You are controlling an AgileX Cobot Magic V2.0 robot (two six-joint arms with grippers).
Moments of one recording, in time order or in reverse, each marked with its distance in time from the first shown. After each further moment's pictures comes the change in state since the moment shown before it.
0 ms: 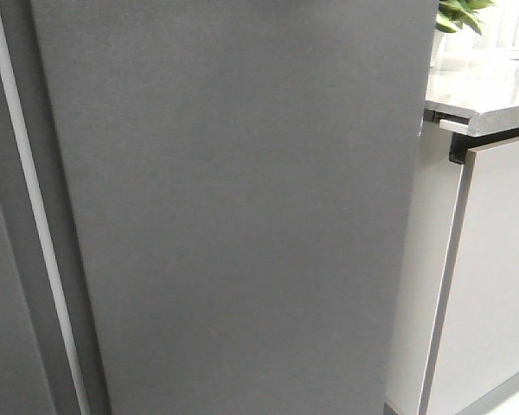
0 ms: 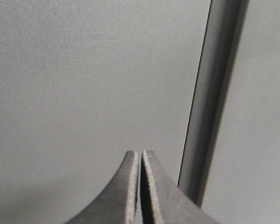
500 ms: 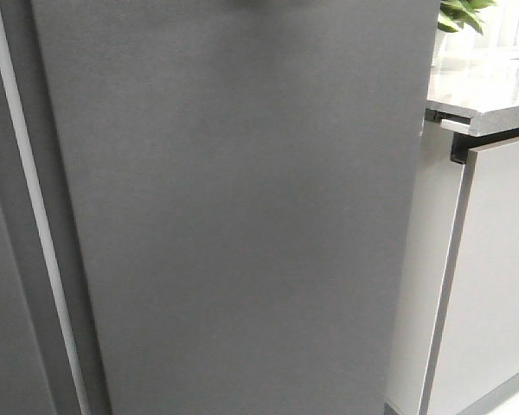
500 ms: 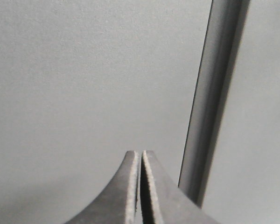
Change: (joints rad) left arm 0.000 0.000 0.000 0.000 0.000 0.000; right arm 0.087 0.320 -0.194 0.086 -0.084 -0.008
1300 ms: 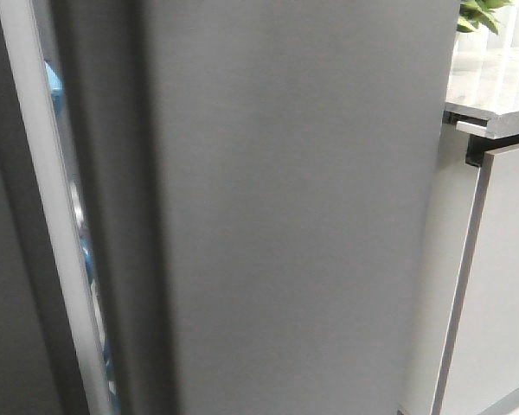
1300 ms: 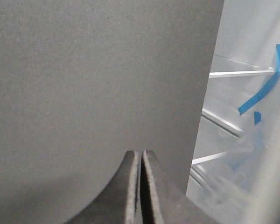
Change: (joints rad) left arm 0.000 0.000 0.000 0.000 0.000 0.000; right arm -0.060 -0.347 0.245 0.345 0.233 -0.013
